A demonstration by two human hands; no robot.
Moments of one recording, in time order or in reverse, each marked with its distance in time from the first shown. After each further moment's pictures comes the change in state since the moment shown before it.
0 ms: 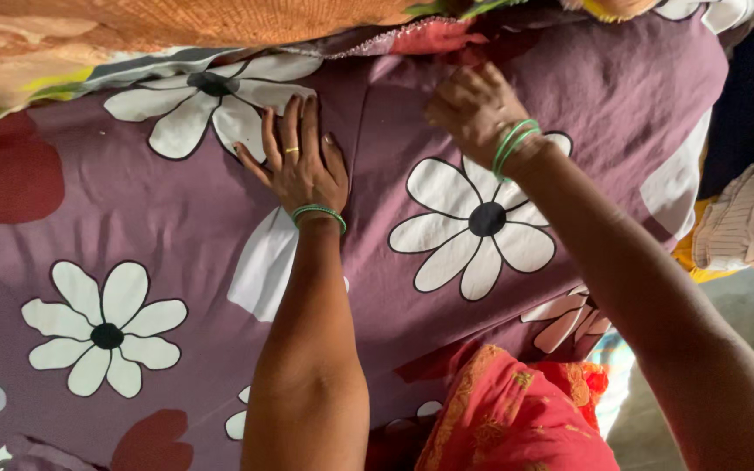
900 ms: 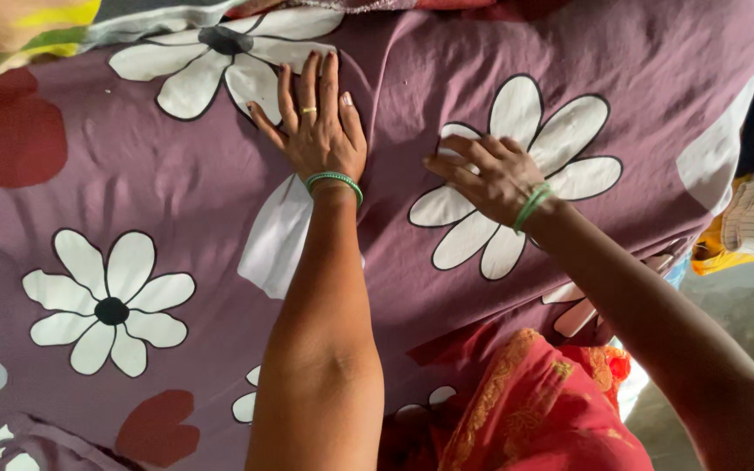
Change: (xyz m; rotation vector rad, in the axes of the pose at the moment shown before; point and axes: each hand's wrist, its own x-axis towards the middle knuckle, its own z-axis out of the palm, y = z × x) left_hand 0.000 -0.006 0.014 0.056 -0.005 -0.008; right_hand -0.055 -0.091 -0.025 0.271 -0.047 0.052
